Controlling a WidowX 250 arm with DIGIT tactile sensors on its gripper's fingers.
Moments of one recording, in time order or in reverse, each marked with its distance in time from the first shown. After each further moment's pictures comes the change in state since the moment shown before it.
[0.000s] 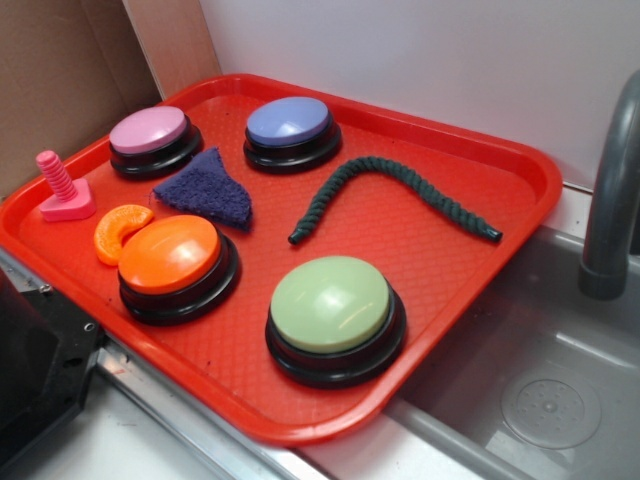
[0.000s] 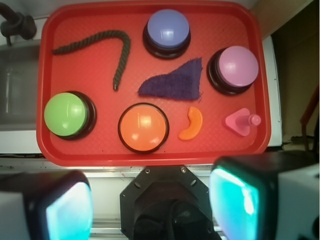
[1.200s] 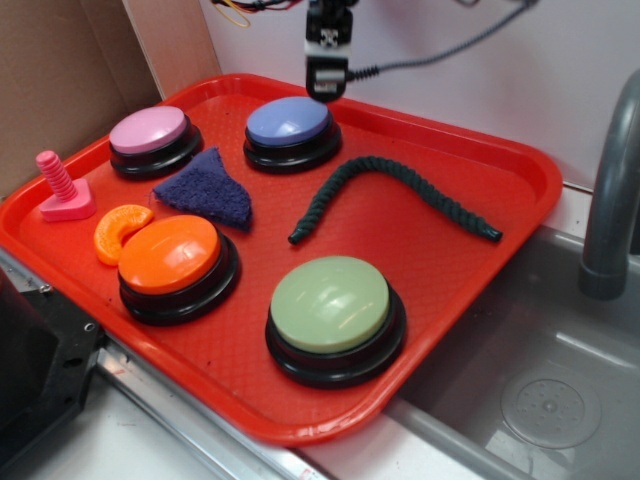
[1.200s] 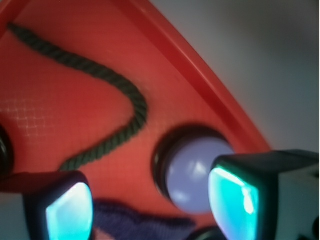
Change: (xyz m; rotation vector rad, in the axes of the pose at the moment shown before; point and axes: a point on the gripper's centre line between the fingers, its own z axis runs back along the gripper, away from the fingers) arm 0.168 -0.053 -0.146 0.182 0.223 -0.962
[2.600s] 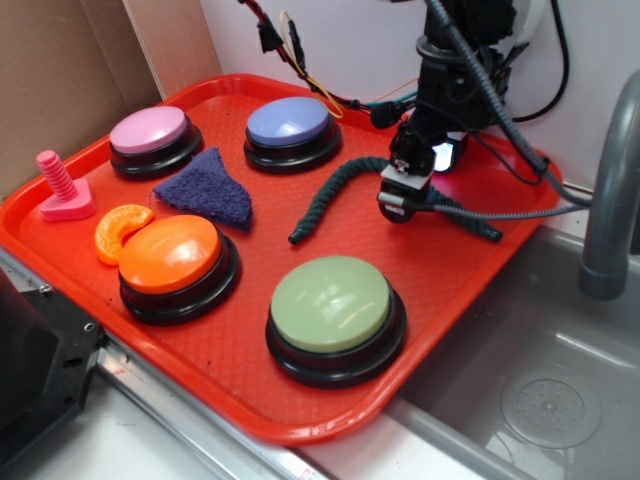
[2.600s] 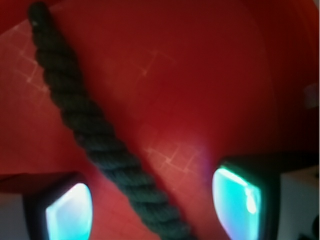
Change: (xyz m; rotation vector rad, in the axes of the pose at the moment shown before) arm 0.070 -0.023 -0.079 -0.156 -0.090 -0.400
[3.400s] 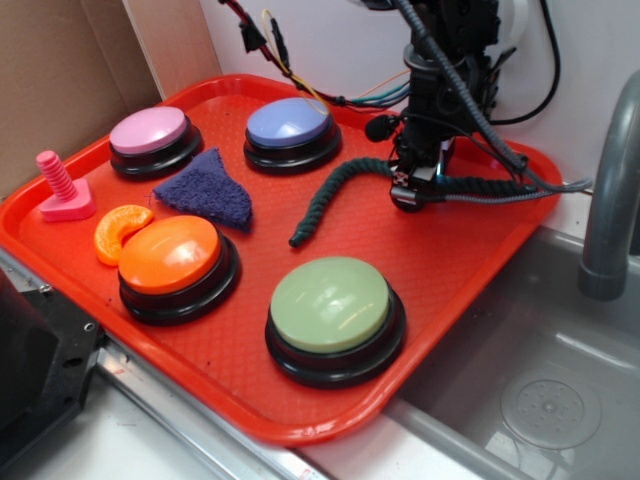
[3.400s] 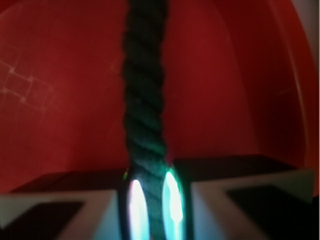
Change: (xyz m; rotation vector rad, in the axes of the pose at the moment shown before) arm -0.013 -0.010 -0.014 0.062 0.035 0.111
